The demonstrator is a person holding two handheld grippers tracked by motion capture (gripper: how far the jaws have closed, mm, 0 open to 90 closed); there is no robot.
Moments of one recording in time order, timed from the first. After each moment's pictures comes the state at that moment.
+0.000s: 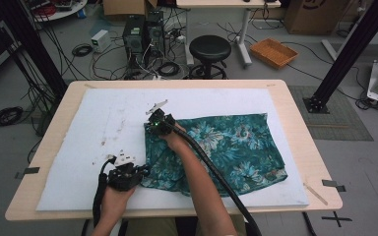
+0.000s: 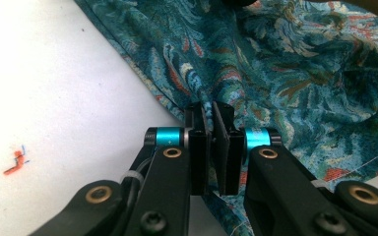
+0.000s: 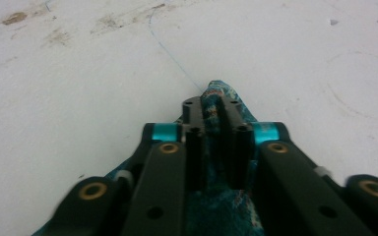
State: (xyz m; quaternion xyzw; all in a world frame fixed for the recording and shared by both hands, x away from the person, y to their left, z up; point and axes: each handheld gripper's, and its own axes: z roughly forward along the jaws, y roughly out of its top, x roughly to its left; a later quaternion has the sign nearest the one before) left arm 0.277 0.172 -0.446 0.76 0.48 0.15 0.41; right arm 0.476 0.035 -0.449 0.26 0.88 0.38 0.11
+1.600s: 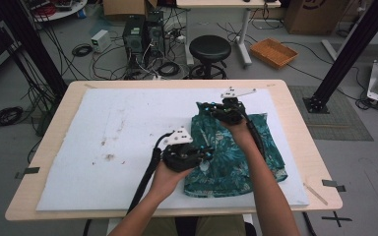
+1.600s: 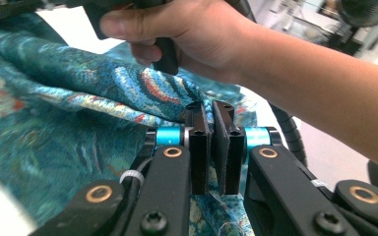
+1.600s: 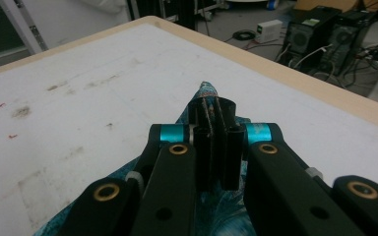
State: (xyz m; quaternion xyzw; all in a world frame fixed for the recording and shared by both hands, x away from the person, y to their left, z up) left arm 0.309 0.018 -0.364 0.78 0.26 0.03 0.57; right arm 0.444 -0.179 -0.362 0.31 0.78 0.52 0.15
